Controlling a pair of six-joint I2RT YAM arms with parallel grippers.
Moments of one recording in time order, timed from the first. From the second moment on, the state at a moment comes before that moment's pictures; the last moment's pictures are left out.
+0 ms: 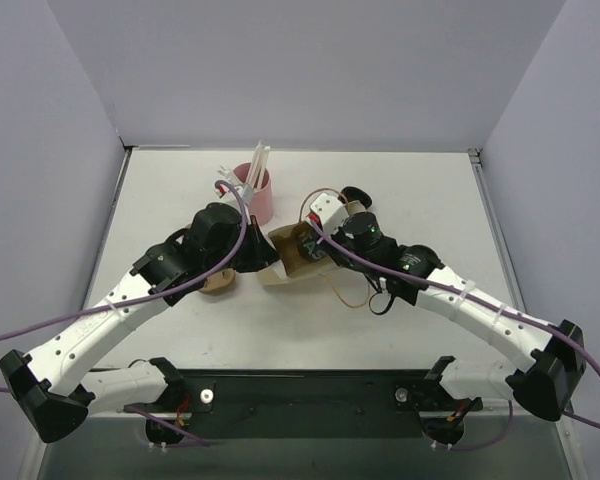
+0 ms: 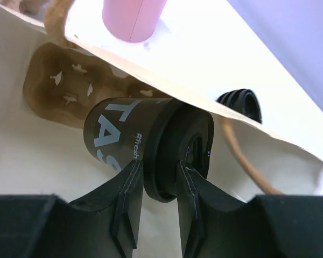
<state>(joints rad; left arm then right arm) -0.78 1.11 1.17 -0.63 -0.04 -0.78 0.83 1.23 1.00 -0.27 0.26 -0.26</state>
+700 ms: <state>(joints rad) -0.74 1.20 1.38 -0.89 -0.12 -0.78 0.86 0.98 1.34 -0.59 0.30 -0.28</state>
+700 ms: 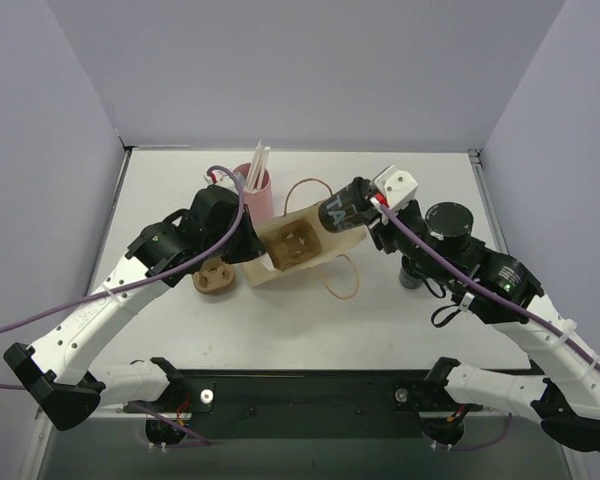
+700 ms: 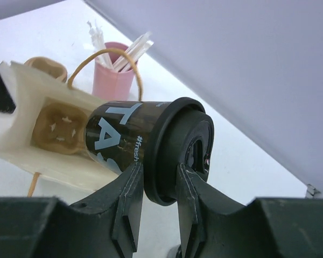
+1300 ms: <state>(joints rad) -0.66 1.14 1.38 -1.08 0.07 -0.69 0.82 1.18 1.45 -0.71 0.63 -0.35</state>
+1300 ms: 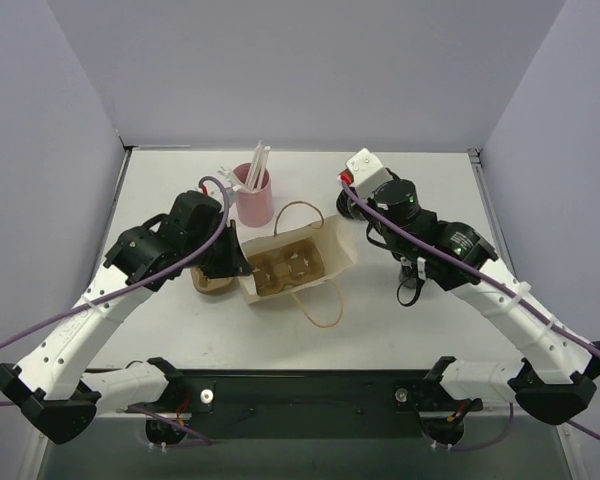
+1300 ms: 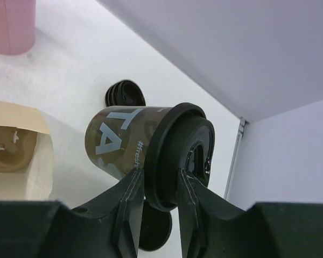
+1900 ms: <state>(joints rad) -0.63 1.13 1.49 -1.18 0.05 -0.59 0.77 1.33 1.28 -0.76 0.77 -0.09</state>
